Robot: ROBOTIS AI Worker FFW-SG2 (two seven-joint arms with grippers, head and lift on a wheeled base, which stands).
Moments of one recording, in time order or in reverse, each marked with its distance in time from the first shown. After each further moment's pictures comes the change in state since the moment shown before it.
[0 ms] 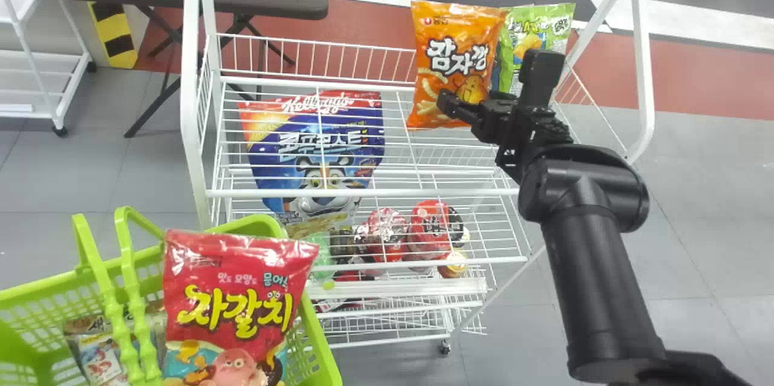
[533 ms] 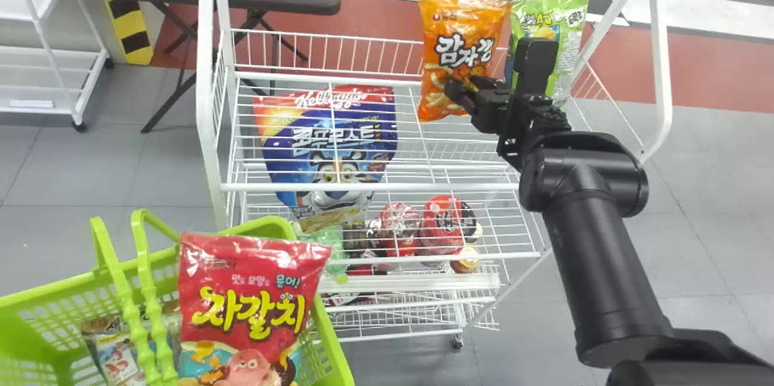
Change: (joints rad) left arm 0.027 -0.002 0.006 -0.003 0.002 -0.016 0.000; right arm -0.028 0.001 0.044 0.055 0.035 -0.030 0.015
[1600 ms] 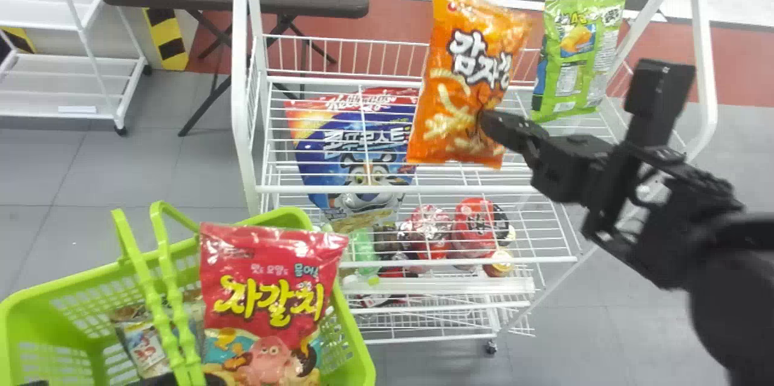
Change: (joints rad) left arm -0.014 0.000 0.045 0.001 0.027 0.000 0.000; right arm 0.636 -0.009 -0.112 -1.281 -0.389 0.765 0.043
